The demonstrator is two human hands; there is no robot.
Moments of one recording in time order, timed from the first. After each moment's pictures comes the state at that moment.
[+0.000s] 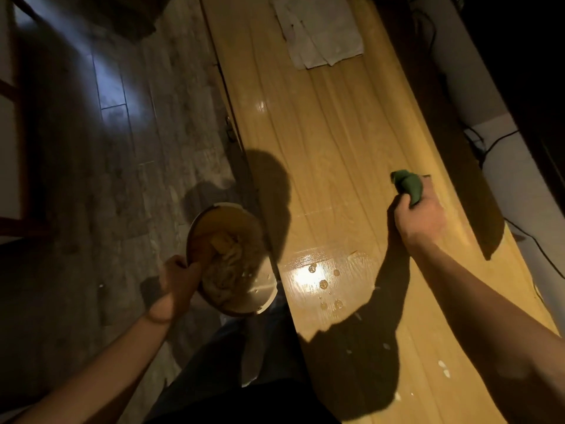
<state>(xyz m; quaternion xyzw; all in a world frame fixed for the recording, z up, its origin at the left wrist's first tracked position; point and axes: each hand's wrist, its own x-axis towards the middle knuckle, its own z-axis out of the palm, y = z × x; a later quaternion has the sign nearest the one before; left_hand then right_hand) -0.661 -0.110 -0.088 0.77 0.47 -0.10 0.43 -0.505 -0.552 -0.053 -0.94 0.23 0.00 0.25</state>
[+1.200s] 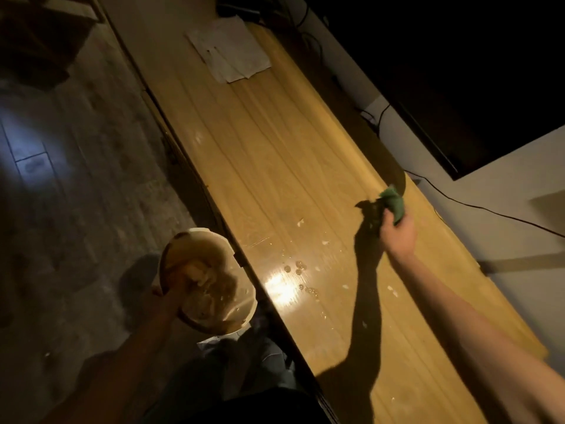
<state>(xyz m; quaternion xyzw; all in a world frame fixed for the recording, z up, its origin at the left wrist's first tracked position) -0.716 -0.130 -0.074 0.77 0.42 -0.19 0.45 -0.664 -0.600 -0.001 -0.83 0.37 -0.06 0.41</state>
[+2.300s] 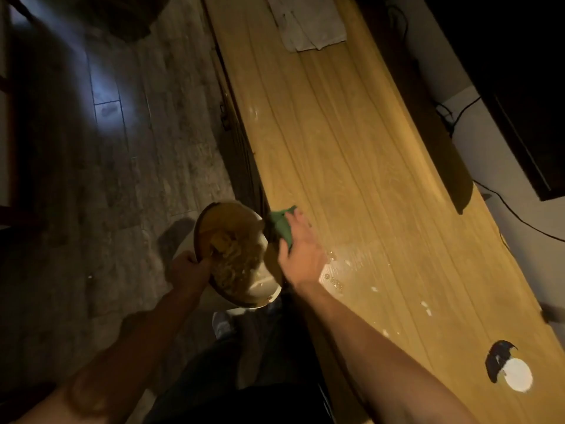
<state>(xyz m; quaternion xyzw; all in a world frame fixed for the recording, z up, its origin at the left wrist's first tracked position) -0.749 -0.148 -0.076 0.78 0.43 -0.09 0.45 -0.705 -0.368 -0.073 -0.95 0.01 0.02 0.30</state>
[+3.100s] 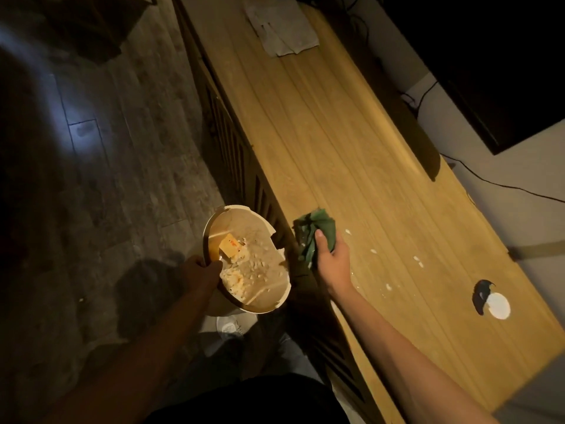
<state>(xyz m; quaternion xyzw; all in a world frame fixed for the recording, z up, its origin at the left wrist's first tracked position) -0.789 -0.130 -0.049 0.76 0.40 -0.19 0.48 -0.784 -0.385 -0.029 -0.77 0.24 0.00 0.59</state>
